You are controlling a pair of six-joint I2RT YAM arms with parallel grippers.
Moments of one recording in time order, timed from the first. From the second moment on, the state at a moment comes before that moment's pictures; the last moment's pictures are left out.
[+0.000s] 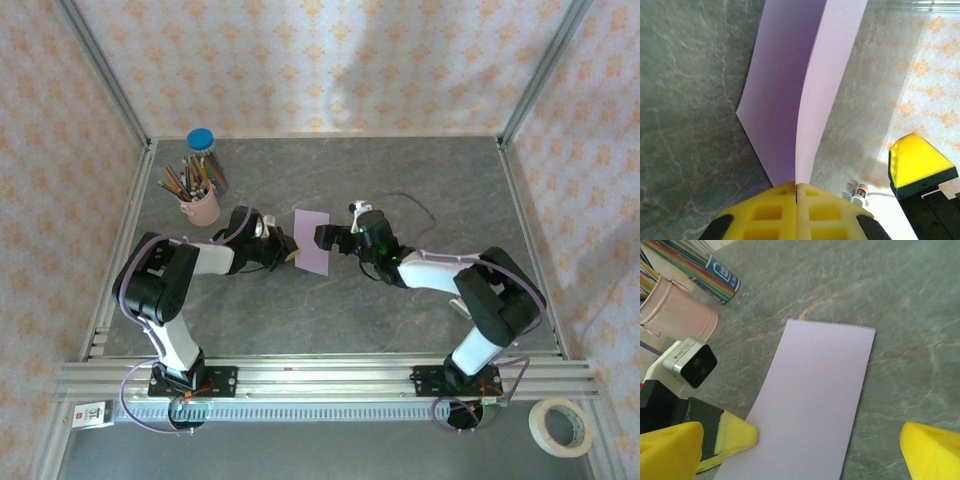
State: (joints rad) left arm -0.28 1.74 0.70 0.30 0.66 -1.13; right arm 0.64 1.61 0.73 0.40 -0.07 0.58
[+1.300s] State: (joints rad) left arm -0.36 1.75 0.70 0.38 0.58 -1.30; right arm 0.87 1.63 0.64 0.38 -0.03 -0.11
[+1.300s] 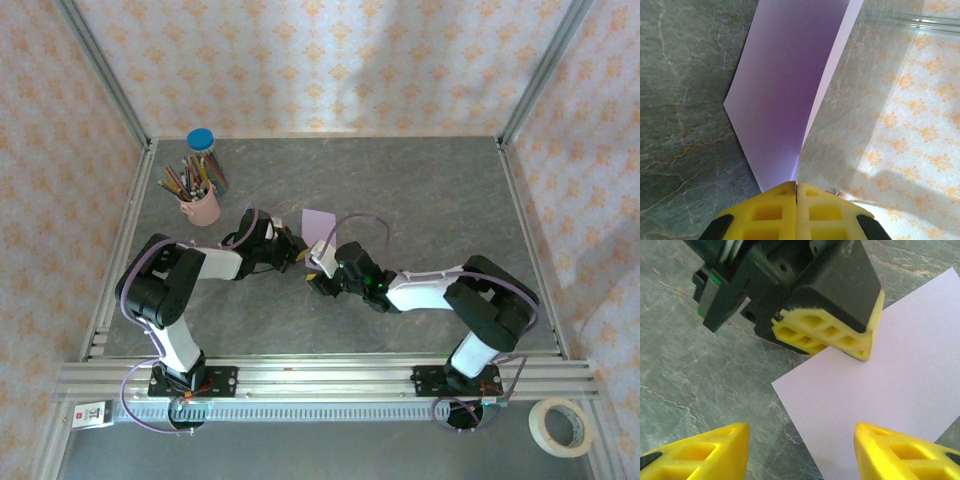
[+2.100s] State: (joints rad) left arm -0.36 1.75 0.70 0.38 0.58 -1.30; right arm 0.88 1.65 0.64 0.46 0.07 -0.14
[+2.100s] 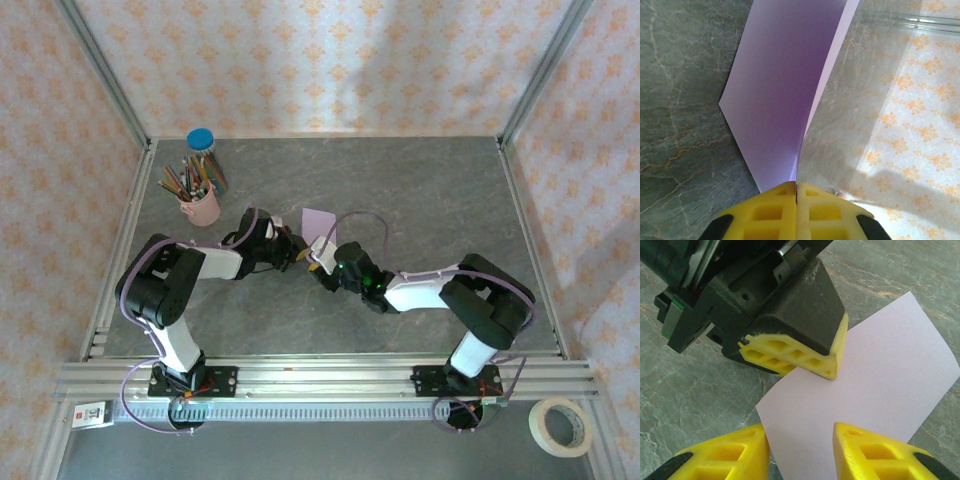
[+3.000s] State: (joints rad) left arm -0.25 1.64 0.84 0.12 0.51 -1.06; right arm 0.88 1.65 0.61 0.48 -0.09 -0.02
